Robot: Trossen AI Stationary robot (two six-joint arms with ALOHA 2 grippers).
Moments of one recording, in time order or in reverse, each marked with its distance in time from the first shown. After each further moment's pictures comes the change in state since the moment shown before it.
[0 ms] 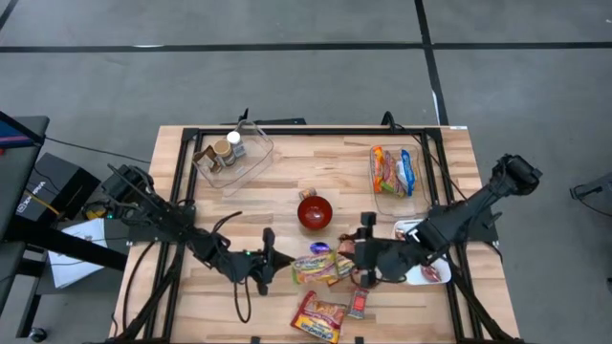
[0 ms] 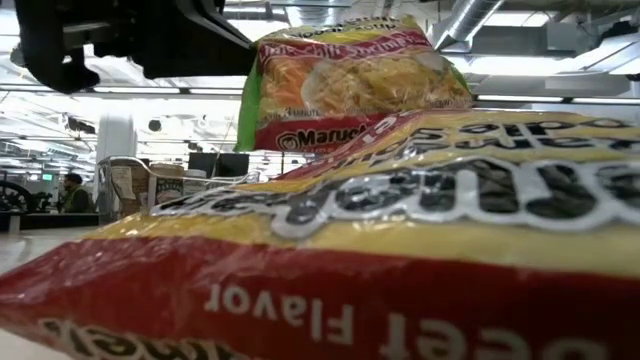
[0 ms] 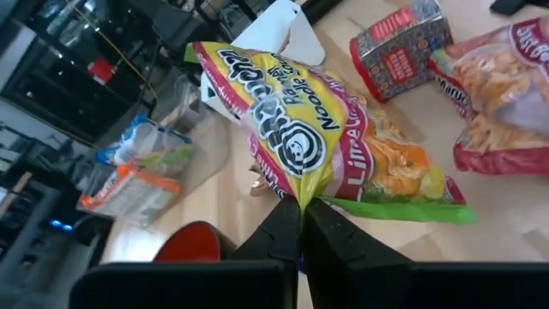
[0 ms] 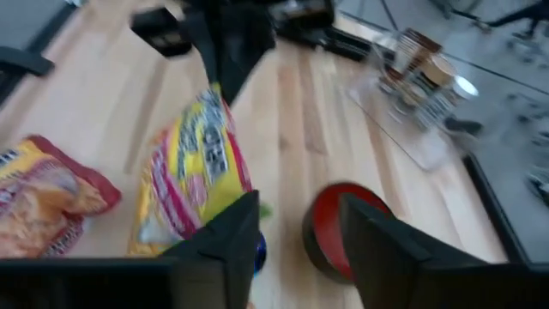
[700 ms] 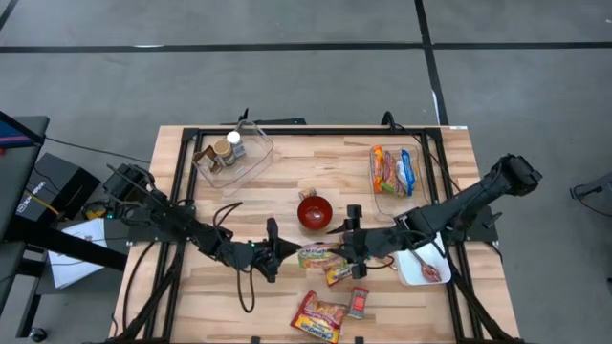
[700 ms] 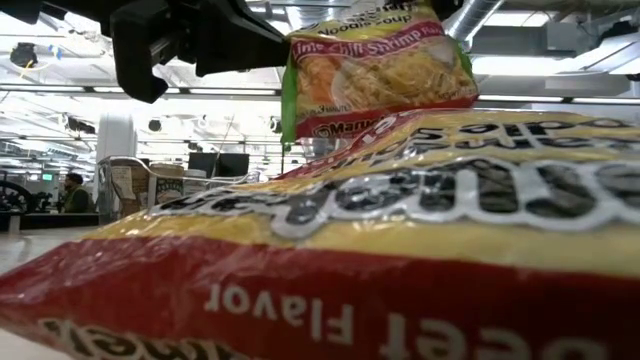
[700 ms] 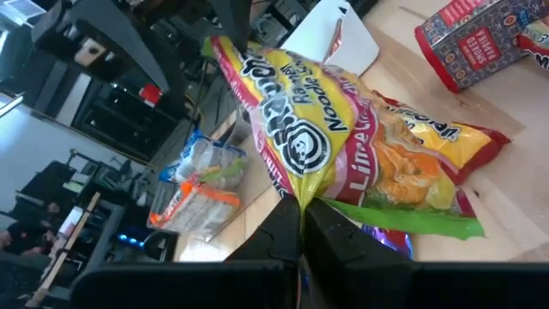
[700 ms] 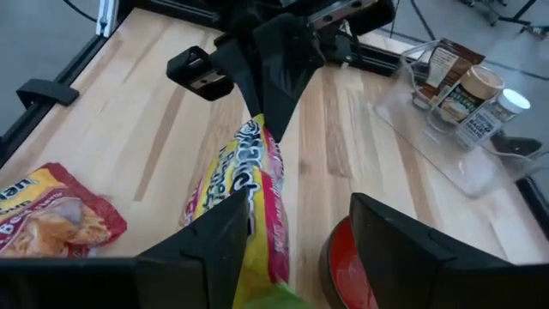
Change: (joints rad) left arm 0.076 0.000 0.000 0.117 -0.015 0.226; right arm -0.145 0.002 -0.067 0.196 -0.222 -0.090
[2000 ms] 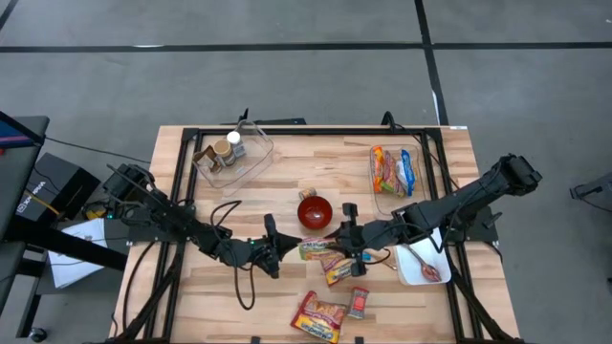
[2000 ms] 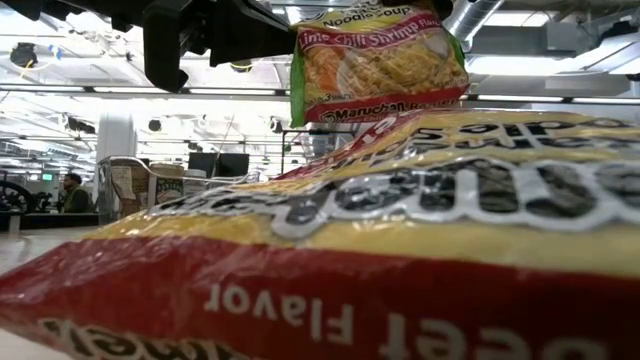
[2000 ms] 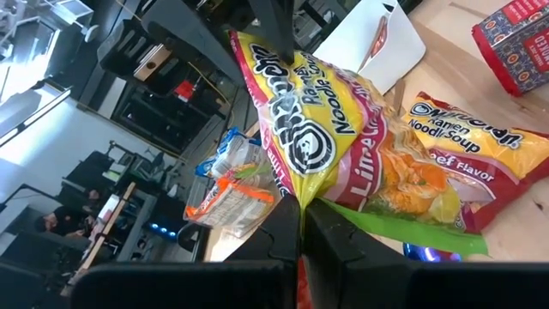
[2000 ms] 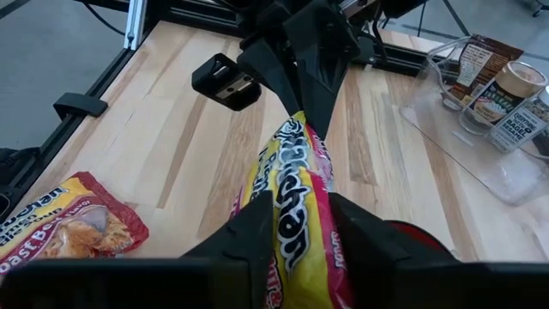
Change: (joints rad) left arm 0.001 0.000 0.000 0.079 -0.081 0.049; right arm -0.044 0.000 -0.002 0.027 -0.120 0.008
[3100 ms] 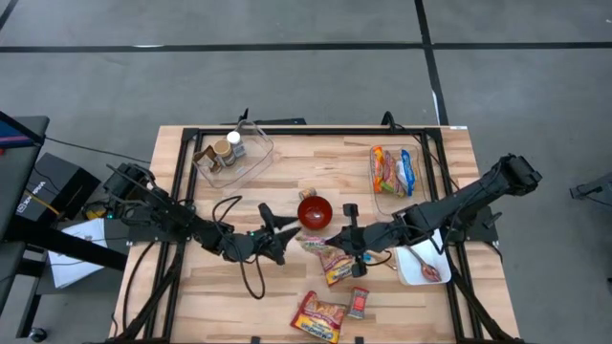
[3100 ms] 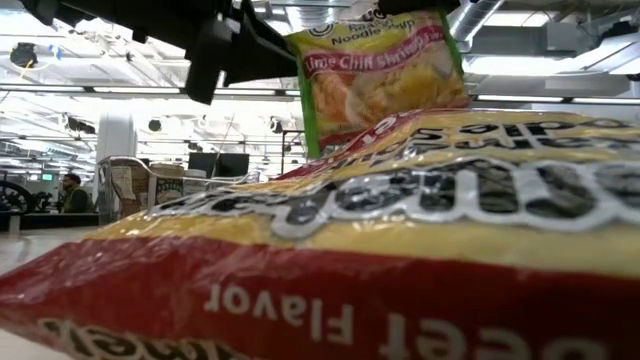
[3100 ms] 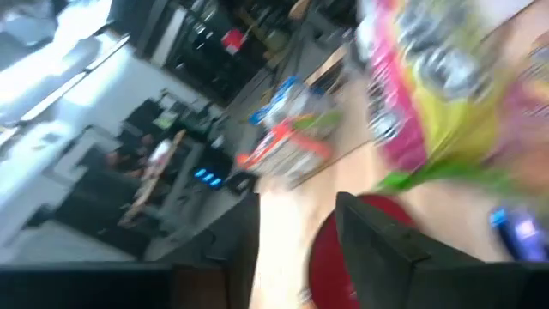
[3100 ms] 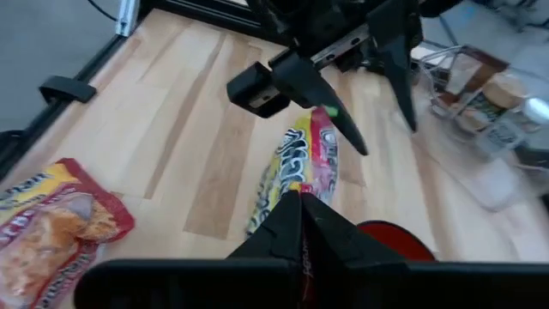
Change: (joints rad) left arm 0.051 0.000 0.000 0.005 -0.185 -0.013; right arm 0.019 0.000 0.000 -0.009 0.047 -0.057
